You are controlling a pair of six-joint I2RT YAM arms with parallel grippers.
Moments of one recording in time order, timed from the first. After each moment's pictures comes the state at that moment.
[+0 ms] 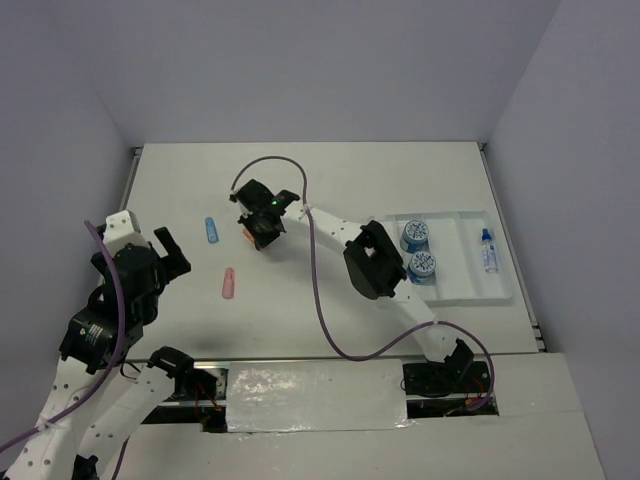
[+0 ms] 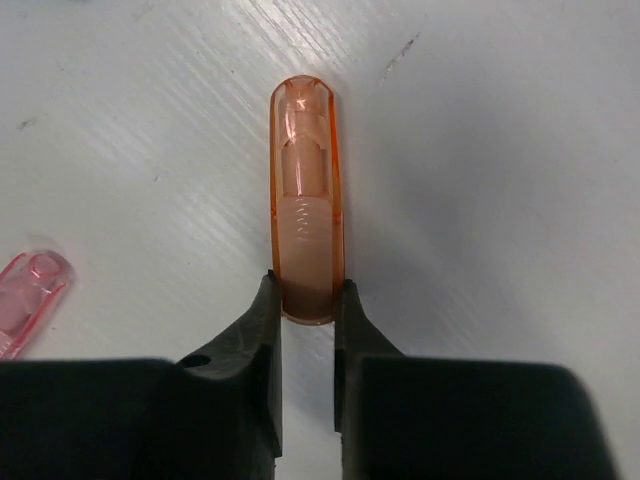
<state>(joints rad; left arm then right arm) -0.37 0.54 0.93 -0.87 -0.64 -0.48 0.87 2.53 2.26 -0.74 0.01 0.11</state>
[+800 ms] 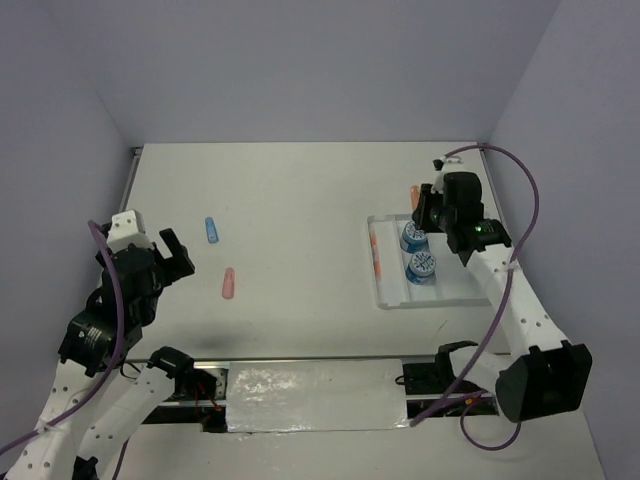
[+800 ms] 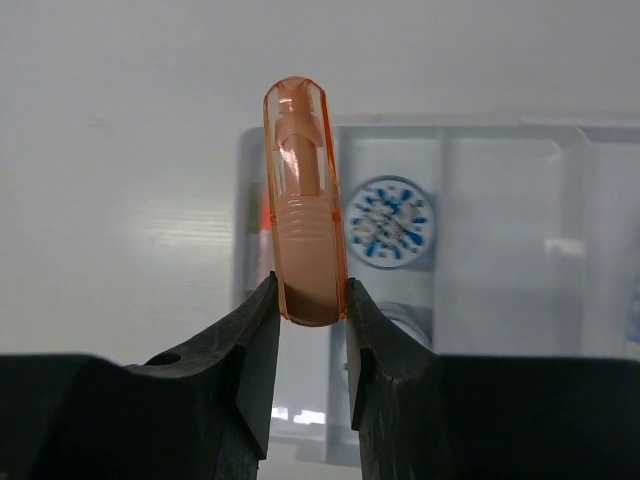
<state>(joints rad) -0.37 0.52 0.92 -0.84 -0.57 -0.44 0.19 1.09 1.01 -0.49 -0.01 0.15</state>
